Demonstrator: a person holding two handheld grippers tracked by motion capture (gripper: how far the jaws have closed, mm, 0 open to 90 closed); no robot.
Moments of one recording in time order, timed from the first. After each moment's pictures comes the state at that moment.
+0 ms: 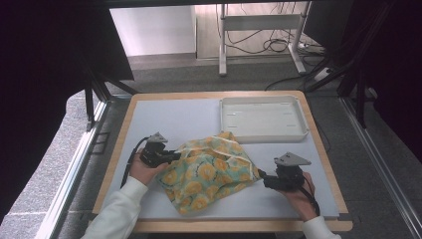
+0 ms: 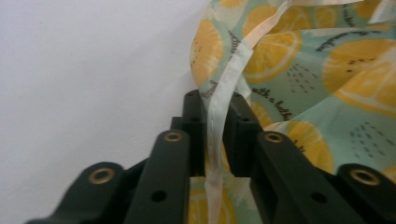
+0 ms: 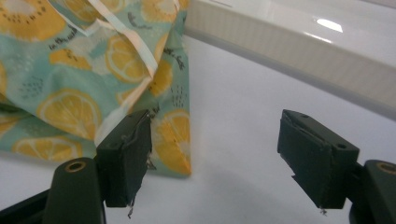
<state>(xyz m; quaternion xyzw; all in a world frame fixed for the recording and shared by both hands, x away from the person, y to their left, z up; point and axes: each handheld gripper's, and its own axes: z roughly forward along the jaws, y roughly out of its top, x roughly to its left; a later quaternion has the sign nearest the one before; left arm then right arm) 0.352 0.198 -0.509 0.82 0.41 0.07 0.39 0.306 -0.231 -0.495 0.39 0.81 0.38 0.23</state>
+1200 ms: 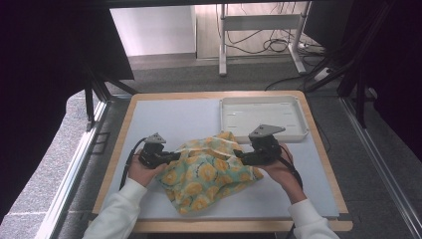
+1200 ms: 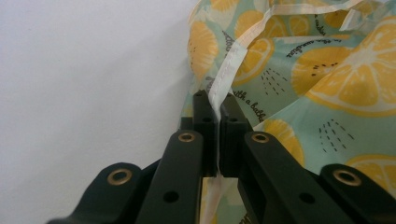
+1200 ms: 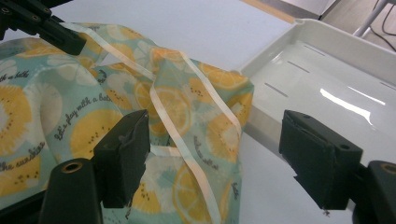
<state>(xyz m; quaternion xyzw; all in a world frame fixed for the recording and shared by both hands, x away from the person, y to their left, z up) 0.345 0.197 -0.503 0.82 0.41 0.07 0.41 0.352 -0.160 -0.434 0.31 0.85 0.39 0.18</state>
